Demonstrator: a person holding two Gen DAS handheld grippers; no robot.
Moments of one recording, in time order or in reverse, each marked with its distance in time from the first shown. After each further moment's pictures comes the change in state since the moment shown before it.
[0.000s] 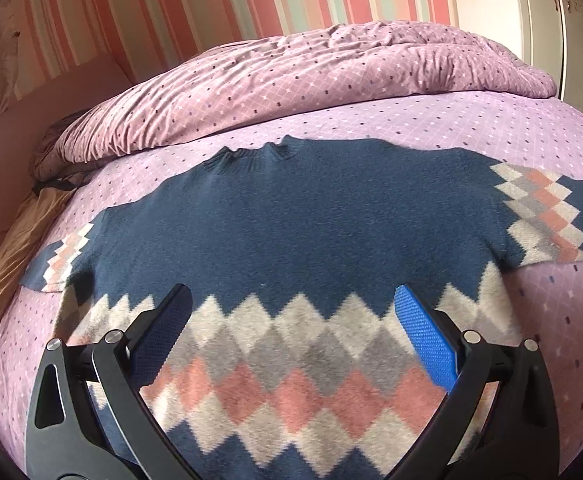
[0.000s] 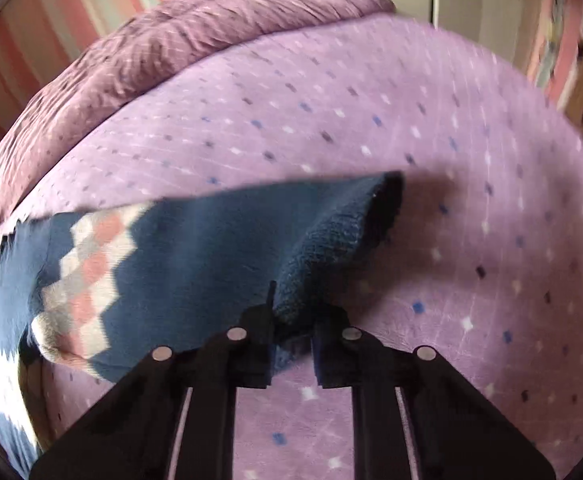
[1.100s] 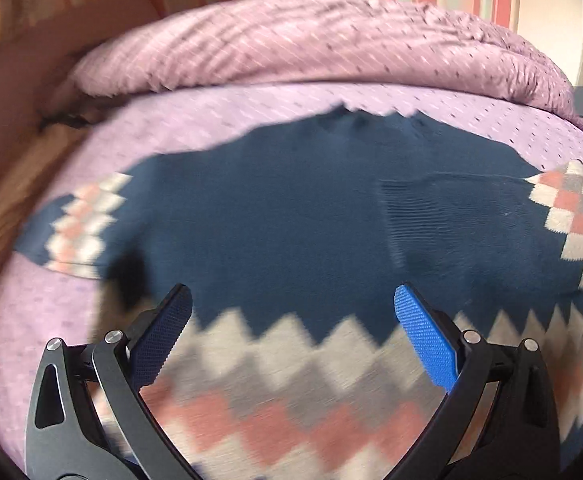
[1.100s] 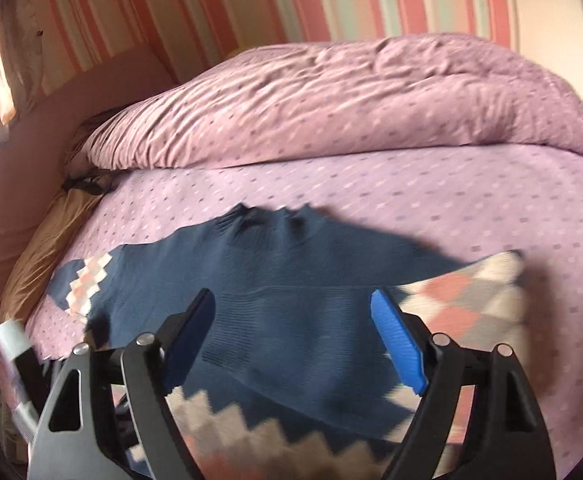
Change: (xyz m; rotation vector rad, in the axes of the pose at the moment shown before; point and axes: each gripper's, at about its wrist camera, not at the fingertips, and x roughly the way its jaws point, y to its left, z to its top) left arm 0.095 0.158 0.011 -0.152 0.172 -0.052; right arm -0.067 0.425 -0.024 -0.347 -0.085 0.401
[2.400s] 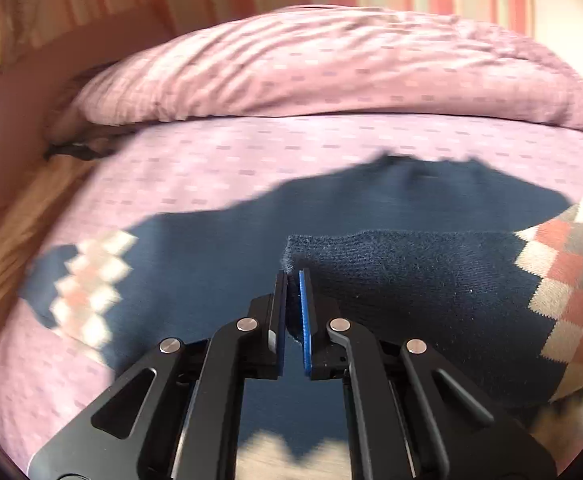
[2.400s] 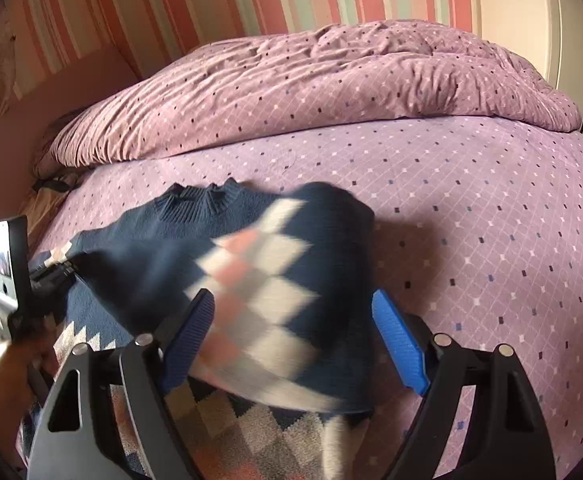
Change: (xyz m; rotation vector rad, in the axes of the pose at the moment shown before) left arm 0.044 0.040 0.074 0.024 -0.079 0.142; right arm -0.009 -0.067 -0.035 0.043 0.030 -0.087
